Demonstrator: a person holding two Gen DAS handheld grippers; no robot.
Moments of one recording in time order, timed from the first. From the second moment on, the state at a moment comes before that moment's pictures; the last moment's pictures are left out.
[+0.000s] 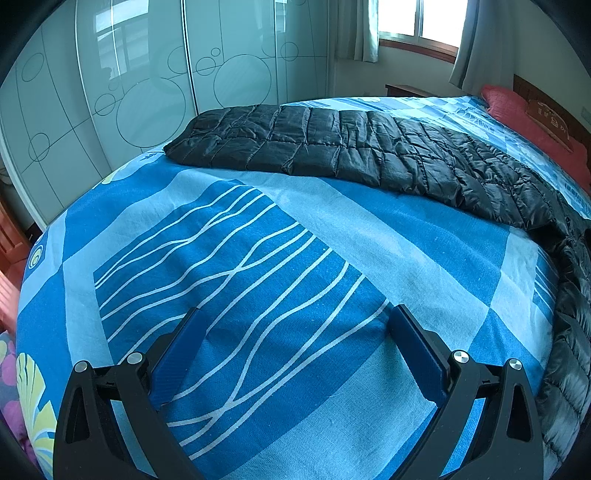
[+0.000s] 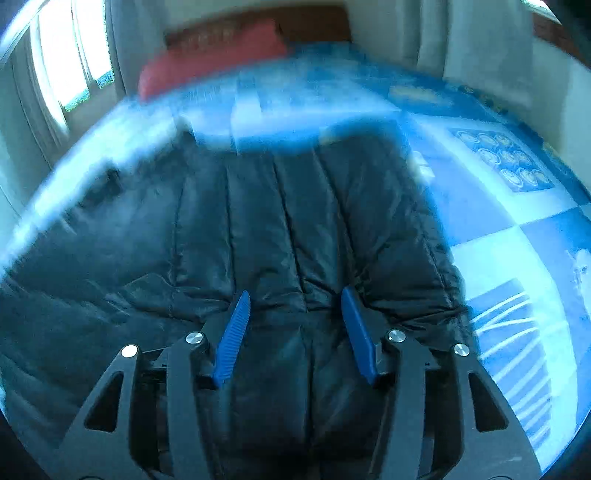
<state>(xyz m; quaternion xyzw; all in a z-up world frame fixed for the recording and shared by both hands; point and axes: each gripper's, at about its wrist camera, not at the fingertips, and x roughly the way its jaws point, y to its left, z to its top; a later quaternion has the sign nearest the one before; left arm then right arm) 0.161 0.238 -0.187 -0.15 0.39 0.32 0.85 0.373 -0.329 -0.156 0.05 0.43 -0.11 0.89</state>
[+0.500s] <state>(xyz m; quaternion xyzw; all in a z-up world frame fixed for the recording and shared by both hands) 0.161 0.237 -0.187 -0.15 0.39 0.32 0.85 0.389 -0.281 -0.139 0.08 0.41 -0.07 0.91</state>
